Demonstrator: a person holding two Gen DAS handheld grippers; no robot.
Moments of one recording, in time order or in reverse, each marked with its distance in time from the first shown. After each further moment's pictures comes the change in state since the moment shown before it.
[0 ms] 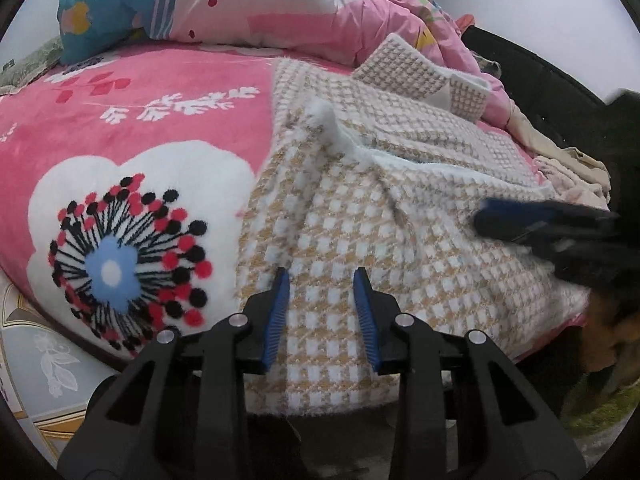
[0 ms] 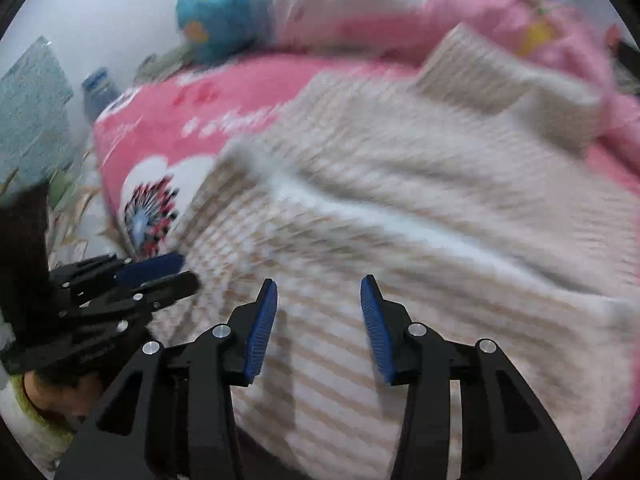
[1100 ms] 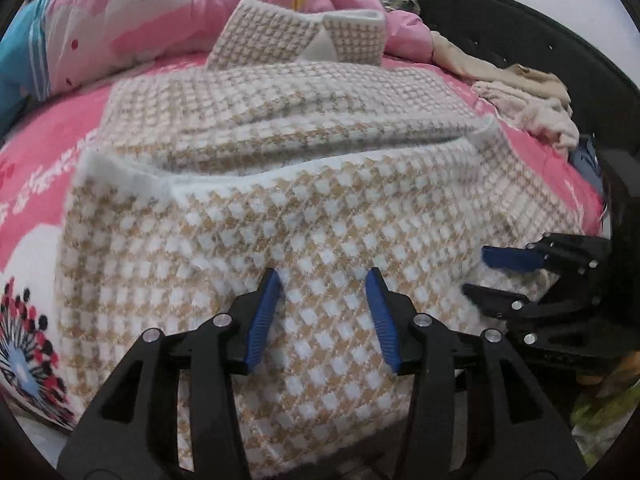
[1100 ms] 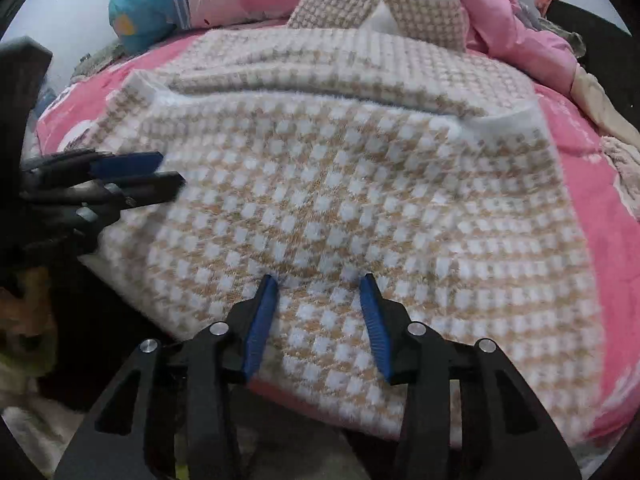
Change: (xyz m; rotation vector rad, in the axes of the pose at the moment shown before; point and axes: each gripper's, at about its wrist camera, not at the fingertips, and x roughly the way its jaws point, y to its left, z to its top) left arm 0.056 -0.110 0.013 0.286 0.101 -0.114; right arm -0.016 -0.056 -0.099 0.101 0.099 -0.082
